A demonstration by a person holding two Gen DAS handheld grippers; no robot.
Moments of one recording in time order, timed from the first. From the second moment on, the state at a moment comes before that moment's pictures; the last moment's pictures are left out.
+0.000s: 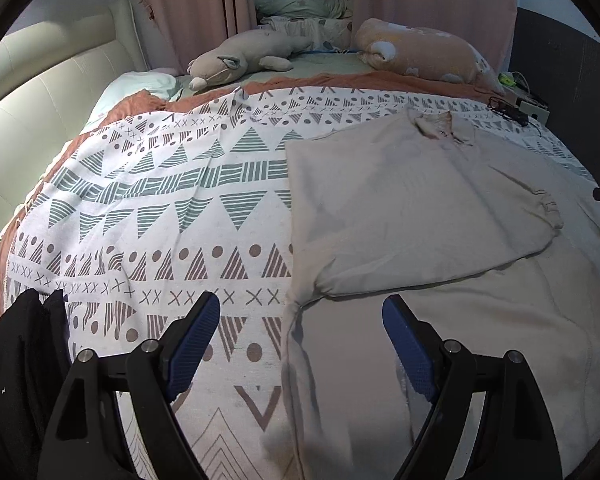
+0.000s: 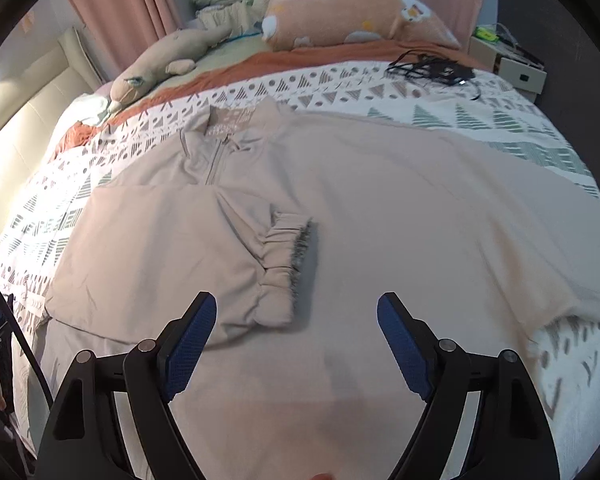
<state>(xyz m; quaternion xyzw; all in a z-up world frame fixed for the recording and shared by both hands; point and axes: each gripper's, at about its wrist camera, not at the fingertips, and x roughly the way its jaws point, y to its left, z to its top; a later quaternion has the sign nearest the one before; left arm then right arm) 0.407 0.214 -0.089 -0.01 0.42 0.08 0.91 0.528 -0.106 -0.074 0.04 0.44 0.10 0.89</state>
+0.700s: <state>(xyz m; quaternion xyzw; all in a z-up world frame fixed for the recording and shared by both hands) 0.380 0.094 0.002 -0.01 0.34 0.00 0.94 0.365 -0.196 0.003 0.00 0.34 0.00 0.94</state>
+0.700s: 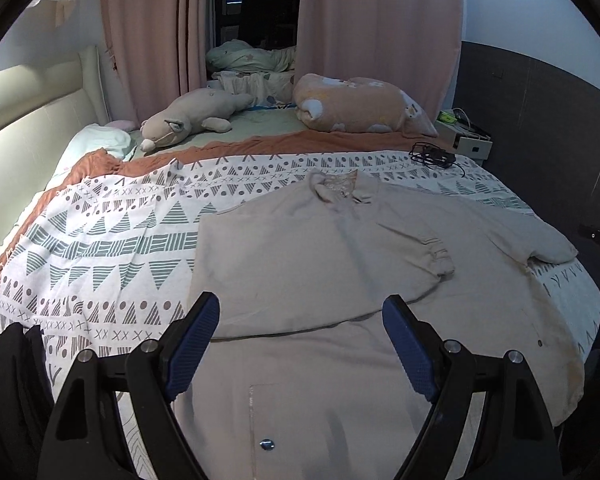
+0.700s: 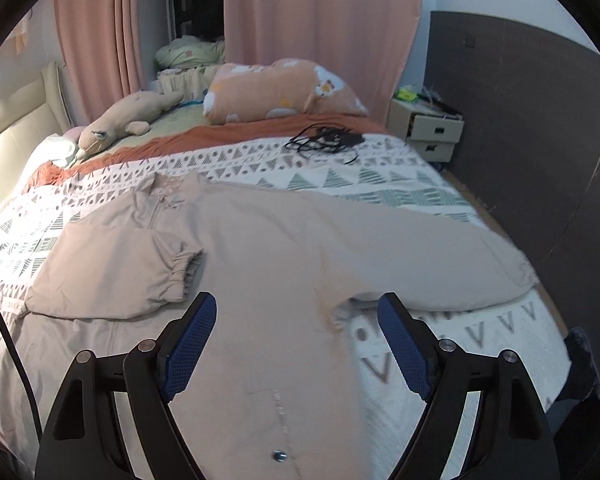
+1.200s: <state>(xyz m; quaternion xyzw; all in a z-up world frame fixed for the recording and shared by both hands) 0.407 -0.011 0.015 -0.01 0.34 -0.06 0.94 0.335 -0.291 0.007 0.05 0.35 -0.02 0.94</state>
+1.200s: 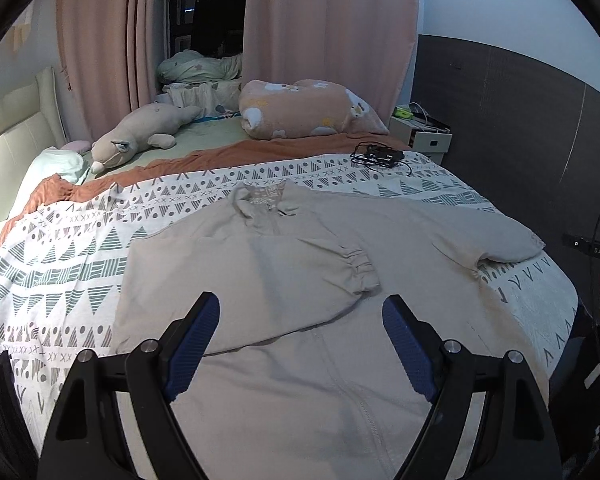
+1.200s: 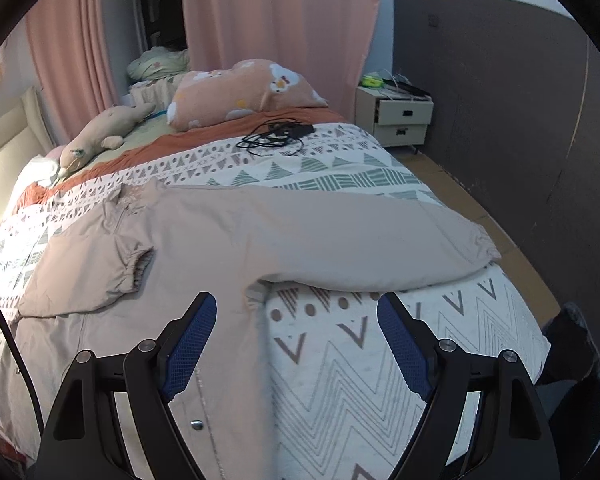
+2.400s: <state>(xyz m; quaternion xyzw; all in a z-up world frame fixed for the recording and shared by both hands) 0.593 -0.111 -0.176 0.04 0.50 -0.08 0.86 0.462 -0.506 -0.131 0.33 0.38 -0.12 0.86</state>
